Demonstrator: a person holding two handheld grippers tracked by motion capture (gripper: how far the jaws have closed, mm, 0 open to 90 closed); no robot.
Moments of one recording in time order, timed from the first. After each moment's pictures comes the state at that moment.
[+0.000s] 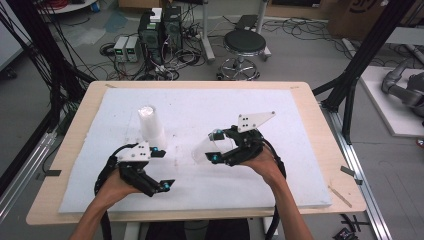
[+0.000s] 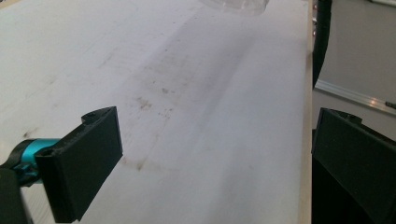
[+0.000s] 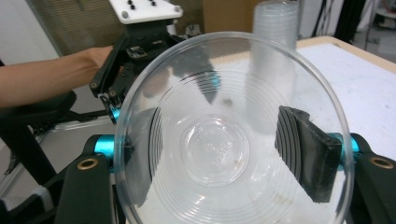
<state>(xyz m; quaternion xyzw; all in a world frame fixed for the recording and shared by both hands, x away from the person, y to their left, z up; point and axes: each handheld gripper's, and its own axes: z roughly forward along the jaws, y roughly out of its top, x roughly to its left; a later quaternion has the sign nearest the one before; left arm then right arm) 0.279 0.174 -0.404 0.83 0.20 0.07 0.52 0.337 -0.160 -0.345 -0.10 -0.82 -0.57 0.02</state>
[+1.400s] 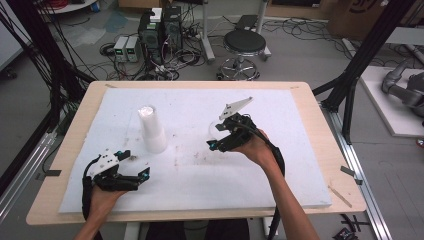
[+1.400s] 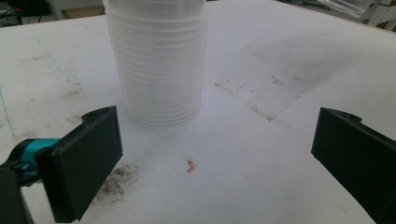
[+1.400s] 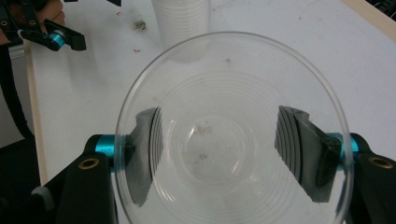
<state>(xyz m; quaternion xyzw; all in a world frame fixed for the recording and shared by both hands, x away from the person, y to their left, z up) 0.269 0.238 -0.467 0.72 0.38 0.21 0.55 0.367 -0.138 -0.334 -0.19 -0.90 -0.38 -0.08</state>
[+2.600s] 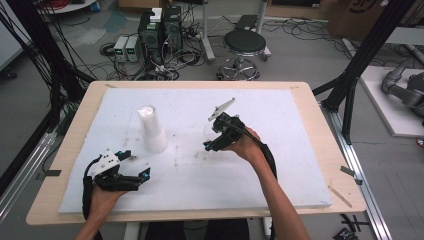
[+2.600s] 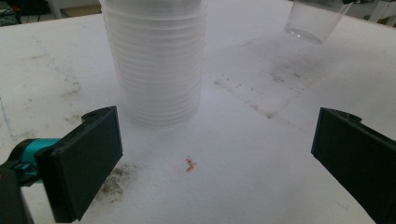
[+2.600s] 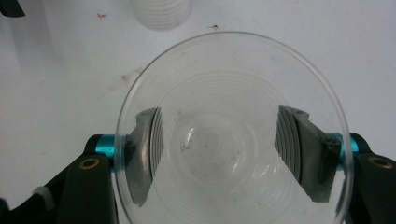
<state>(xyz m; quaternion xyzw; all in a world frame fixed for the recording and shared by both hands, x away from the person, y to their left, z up) 0.269 0.236 -0.467 0.72 0.37 0.21 0.54 0.389 -0.115 -0.361 -0.21 -0.93 -0.30 -0.08</state>
